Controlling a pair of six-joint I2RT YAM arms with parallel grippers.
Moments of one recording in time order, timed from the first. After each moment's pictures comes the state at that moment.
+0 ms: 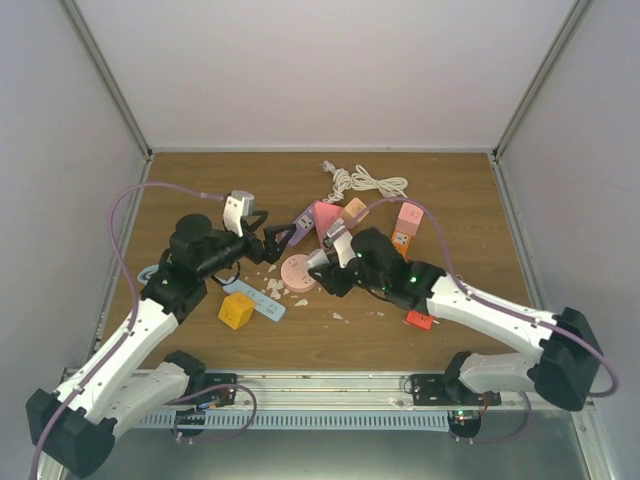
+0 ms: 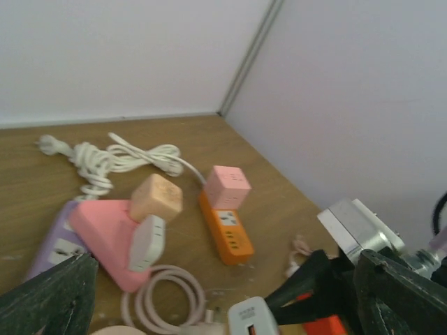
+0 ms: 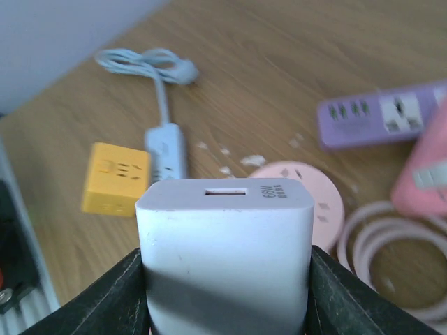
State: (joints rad) left arm -0.44 0.88 0.76 -0.05 0.34 -0.35; right arm 0.91 1.26 0.90 -0.27 -0.07 0.24
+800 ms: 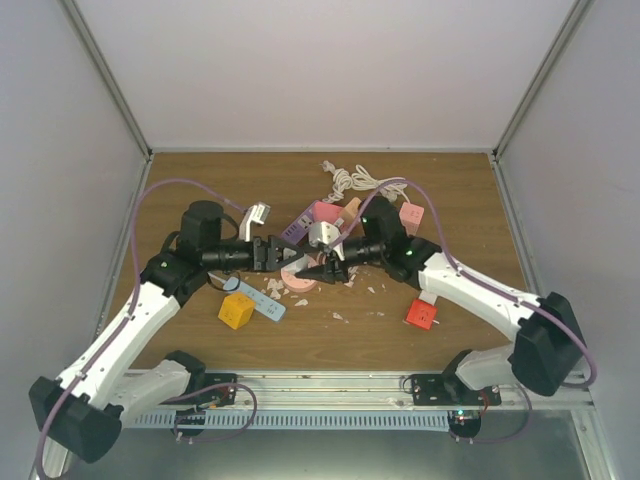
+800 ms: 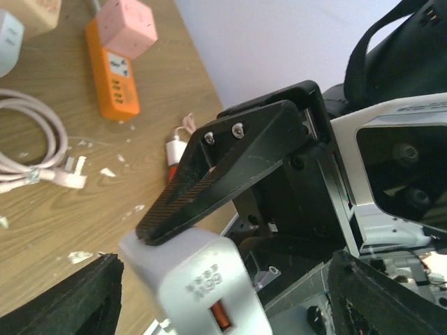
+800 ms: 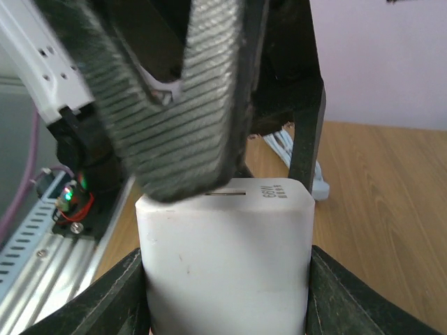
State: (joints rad) left arm -0.42 0.95 0.92 -0.43 0.80 -0.66; right arm 0.74 1.34 0.98 -0.04 -0.84 -0.41
